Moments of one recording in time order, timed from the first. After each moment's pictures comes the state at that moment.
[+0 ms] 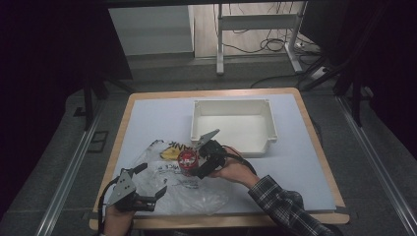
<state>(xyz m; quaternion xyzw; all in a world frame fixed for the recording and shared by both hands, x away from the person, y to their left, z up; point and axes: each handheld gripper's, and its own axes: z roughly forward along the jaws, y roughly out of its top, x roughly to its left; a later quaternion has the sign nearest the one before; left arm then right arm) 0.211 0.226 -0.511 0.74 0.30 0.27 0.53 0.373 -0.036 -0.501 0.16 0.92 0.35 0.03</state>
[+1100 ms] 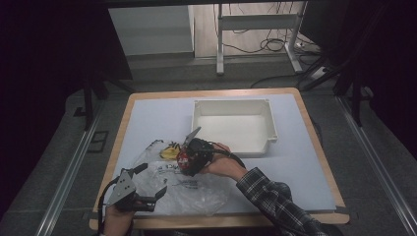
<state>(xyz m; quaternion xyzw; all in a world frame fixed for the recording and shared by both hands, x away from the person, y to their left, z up) 0.210 0.226 -0.511 0.74 0.30 0.27 0.54 0.382 0.003 -0.501 0.12 0.95 0.28 0.02</state>
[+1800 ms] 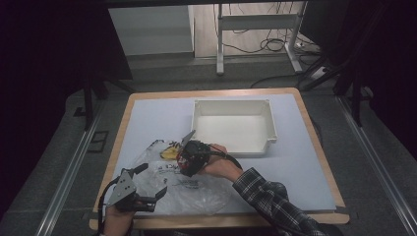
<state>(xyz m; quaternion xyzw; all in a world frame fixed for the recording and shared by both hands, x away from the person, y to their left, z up) 0.210 0.226 -0.511 0.74 0.30 0.27 0.53 0.378 0.013 -0.506 0.10 0.96 0.27 0.05</state>
